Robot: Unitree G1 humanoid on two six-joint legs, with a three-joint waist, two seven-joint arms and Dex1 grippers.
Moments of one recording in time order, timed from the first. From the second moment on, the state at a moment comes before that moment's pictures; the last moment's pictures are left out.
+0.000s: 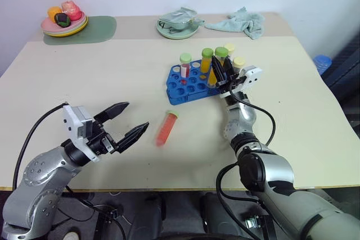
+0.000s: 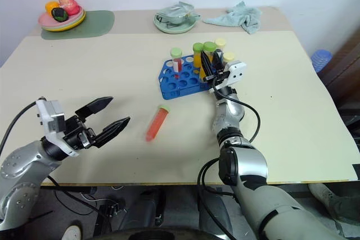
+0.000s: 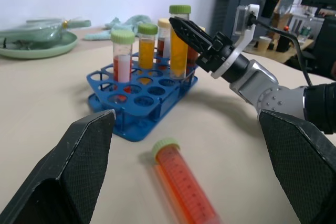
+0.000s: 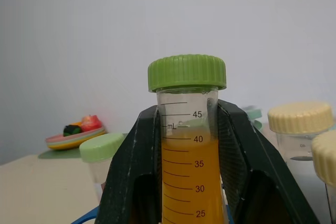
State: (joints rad) left arm 0.15 0.60 0.30 -0.60 -0.78 0.37 -0.70; right arm -0.92 -0.04 -0.37 1.23 0.36 -0.82 0.75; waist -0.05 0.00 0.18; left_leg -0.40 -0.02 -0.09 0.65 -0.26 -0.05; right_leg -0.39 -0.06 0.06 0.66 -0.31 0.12
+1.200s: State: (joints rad) left arm 0.11 0.59 0.29 -0.66 -0.83 0.44 -0.63; right arm -0.87 -0.05 -0.31 1.27 0.16 -0.90 0.43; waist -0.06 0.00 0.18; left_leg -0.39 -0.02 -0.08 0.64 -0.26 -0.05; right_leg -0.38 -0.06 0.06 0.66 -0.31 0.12
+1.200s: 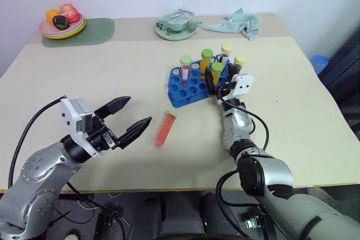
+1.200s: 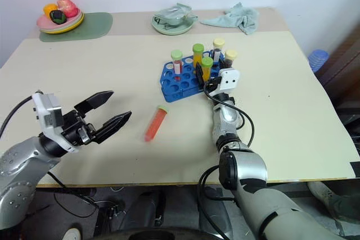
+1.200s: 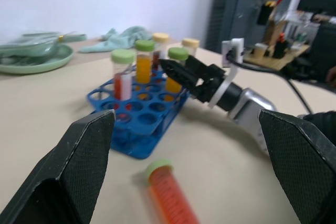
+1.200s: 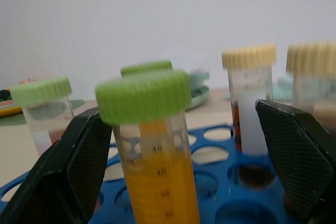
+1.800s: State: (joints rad) left arm -0.02 0.54 0.13 -0.57 -0.73 0.46 -0.57; right arm -0.26 -0.37 -0.14 0.26 0.28 -0.20 0.64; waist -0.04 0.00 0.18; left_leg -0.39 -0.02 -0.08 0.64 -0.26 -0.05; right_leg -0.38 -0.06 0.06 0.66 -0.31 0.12
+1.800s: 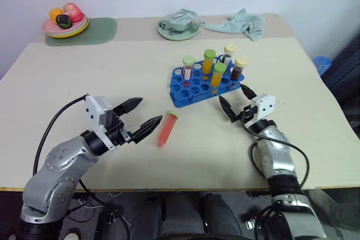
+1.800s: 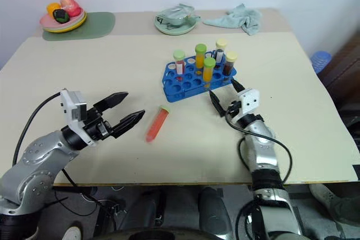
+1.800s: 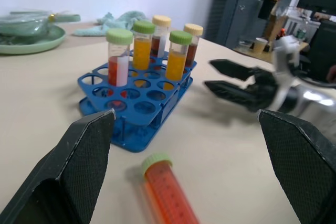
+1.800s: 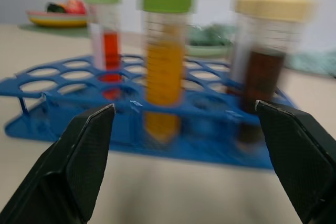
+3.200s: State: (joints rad) left arm -1.00 0.51 -0.20 0.25 -1.18 1.61 0.14; right arm -0.03 -0.92 -0.28 -0.28 0.56 0.35 1.18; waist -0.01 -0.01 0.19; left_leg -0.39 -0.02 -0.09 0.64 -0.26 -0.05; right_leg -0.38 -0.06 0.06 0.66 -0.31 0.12
